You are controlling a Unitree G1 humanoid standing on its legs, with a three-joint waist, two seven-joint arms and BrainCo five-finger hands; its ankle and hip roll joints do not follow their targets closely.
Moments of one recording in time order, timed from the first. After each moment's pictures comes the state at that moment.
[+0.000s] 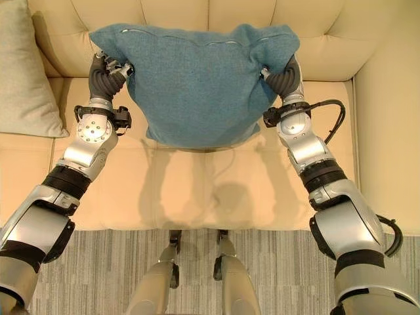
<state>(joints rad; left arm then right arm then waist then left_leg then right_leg) -1.04 0.55 -0.43 0.73 -0.49 -0.28 0.36 -1.13 -0.63 0.53 0.77 0.27 -0.12 -0.37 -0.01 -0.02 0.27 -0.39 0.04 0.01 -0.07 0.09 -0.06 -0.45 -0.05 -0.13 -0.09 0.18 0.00</state>
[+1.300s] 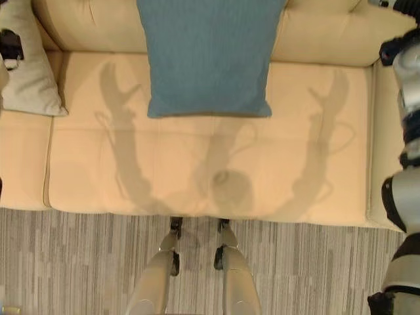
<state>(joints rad) -1.17 0.96 -0.46 0.79 -0.45 -0.26 0.29 -1.24 -1.06 0.59 0.96 0.33 -0.10 -0.31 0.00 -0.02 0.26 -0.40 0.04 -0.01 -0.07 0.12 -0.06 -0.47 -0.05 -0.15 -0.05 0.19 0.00</state>
